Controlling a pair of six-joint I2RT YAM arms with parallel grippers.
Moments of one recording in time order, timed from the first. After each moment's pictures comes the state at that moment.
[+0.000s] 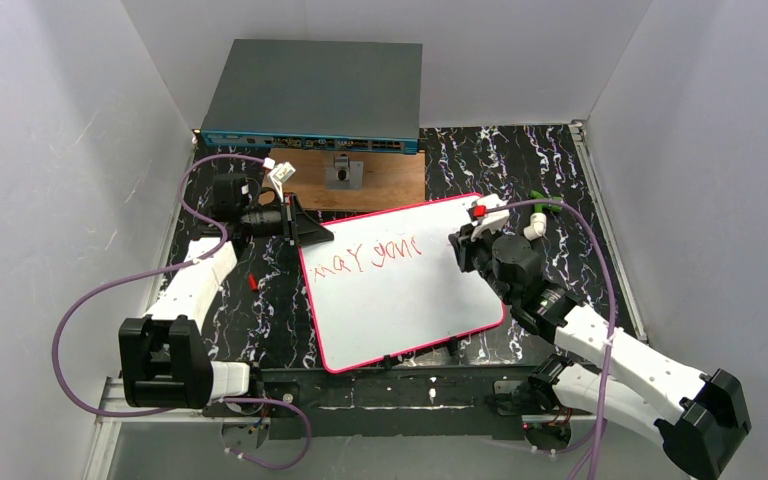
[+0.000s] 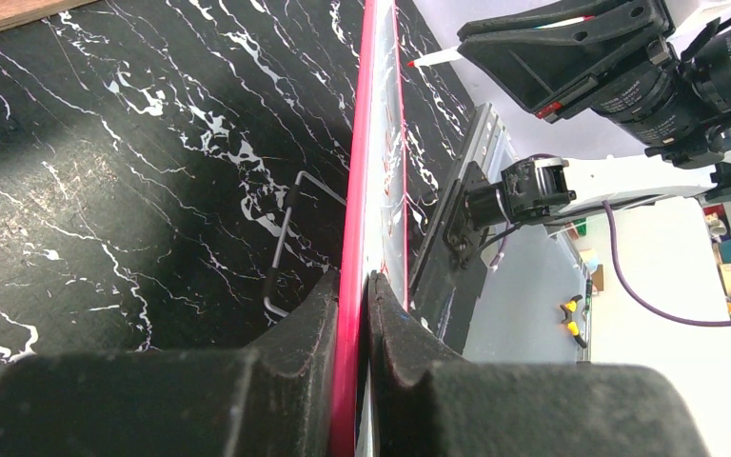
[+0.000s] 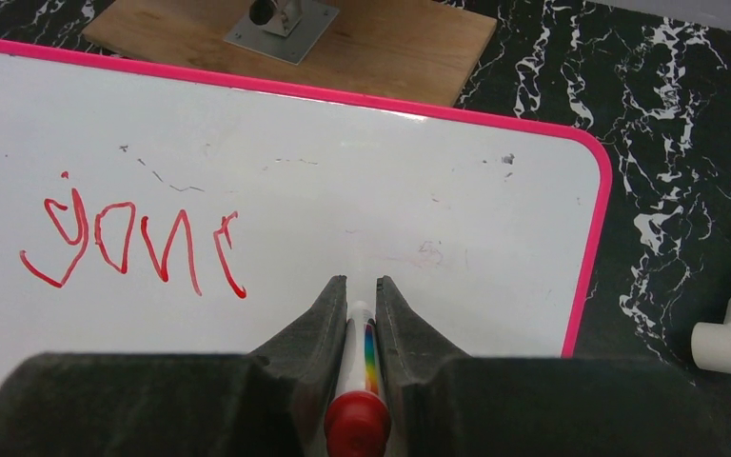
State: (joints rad) left arm -0.05 1.31 0.91 -0.30 1.14 -0.17; right arm 0.77 0.87 0.59 0.04 0.30 0.12
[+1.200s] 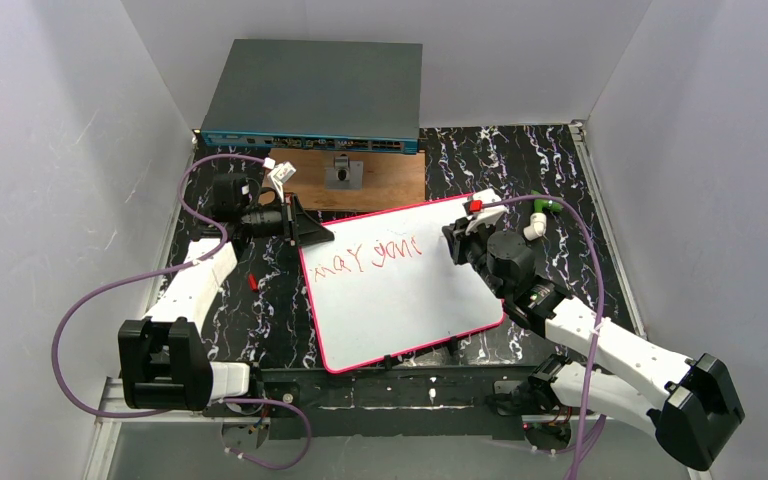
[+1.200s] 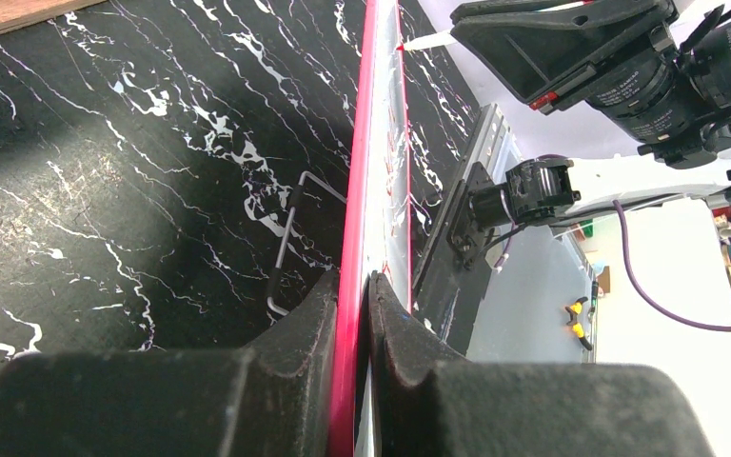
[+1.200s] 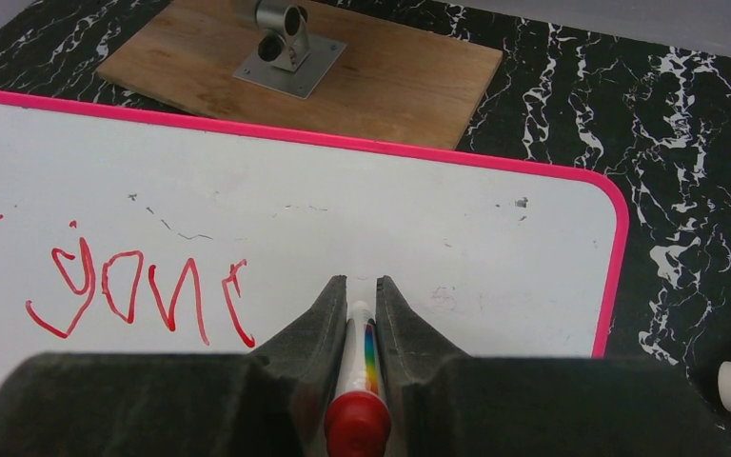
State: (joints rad) left arm -0.05 1.30 0.91 -0.31 1.12 -0.17; right arm 0.77 0.95 0.58 0.20 0.28 0.12
